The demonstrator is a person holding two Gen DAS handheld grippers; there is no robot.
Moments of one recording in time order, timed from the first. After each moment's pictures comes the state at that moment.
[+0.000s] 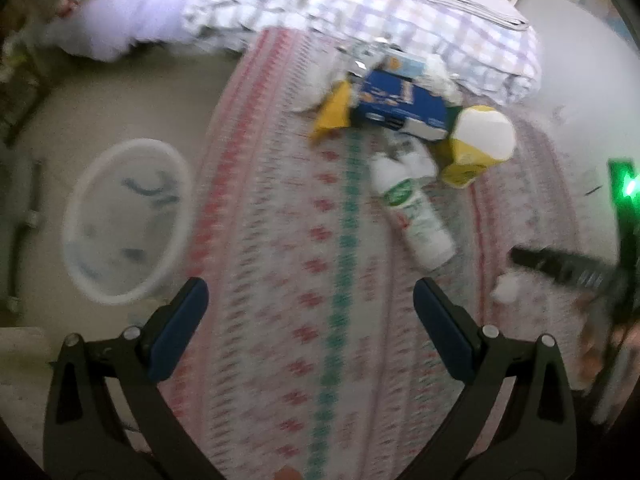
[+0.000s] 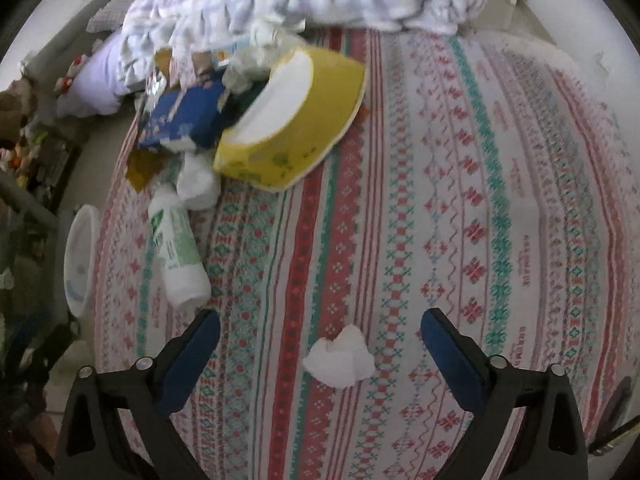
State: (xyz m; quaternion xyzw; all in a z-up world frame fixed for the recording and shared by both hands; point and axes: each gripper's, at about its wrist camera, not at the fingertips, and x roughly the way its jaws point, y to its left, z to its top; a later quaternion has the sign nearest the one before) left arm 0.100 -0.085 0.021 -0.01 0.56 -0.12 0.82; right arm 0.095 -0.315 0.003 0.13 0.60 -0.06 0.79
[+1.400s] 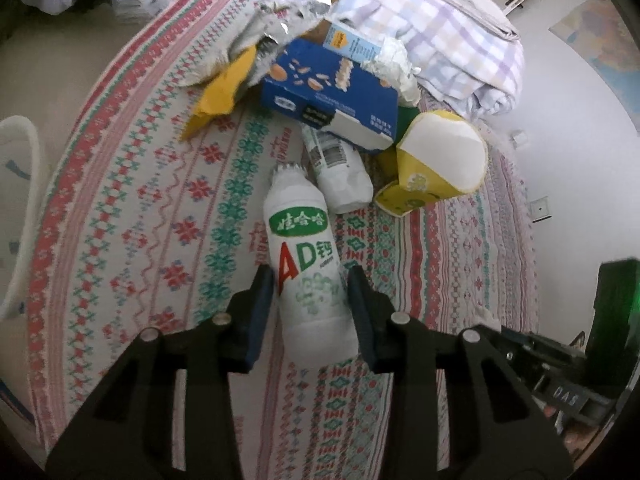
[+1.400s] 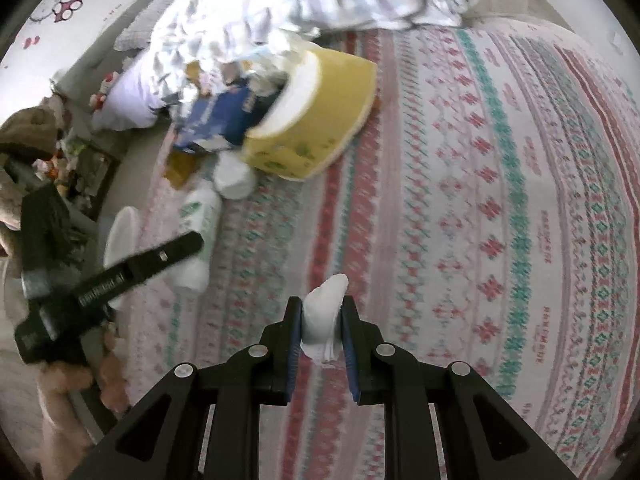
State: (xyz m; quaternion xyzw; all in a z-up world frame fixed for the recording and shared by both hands) left arm 0.136 -0.136 -0.021 -0.12 0.57 -0.20 0.79; right arm 0.055 -0.350 0.034 0.19 0.57 0.00 0.80
